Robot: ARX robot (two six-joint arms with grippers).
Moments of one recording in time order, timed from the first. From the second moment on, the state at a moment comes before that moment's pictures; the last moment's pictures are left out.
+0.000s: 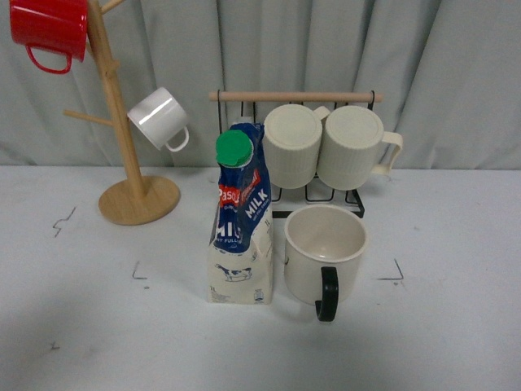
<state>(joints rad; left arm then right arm) 0.00 0.38 0.07 0.30 0.00 -0.01 0.00 0.00 0.01 0.00 0.00 0.00</state>
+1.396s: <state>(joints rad) 0.00 0.00 0.01 0.00 0.00 -0.01 0.00 0.00 0.01 0.00 0.00 0.00</state>
